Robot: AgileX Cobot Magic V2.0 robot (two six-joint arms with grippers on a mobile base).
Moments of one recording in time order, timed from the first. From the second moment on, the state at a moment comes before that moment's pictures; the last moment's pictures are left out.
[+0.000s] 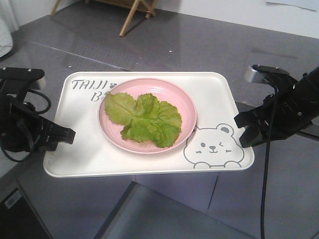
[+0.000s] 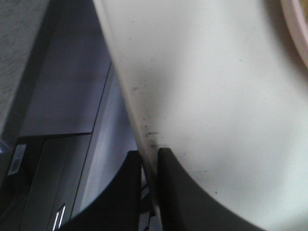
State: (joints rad) left arm -0.32 1.34 -1.13 -0.05 0.98 -0.14; right arm 0.08 1.57 -1.29 0.45 1.17 -0.35
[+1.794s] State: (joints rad) left arm -0.32 1.34 -1.13 -0.05 0.98 -0.14; right arm 0.08 1.56 -1.29 0.45 1.18 -0.35
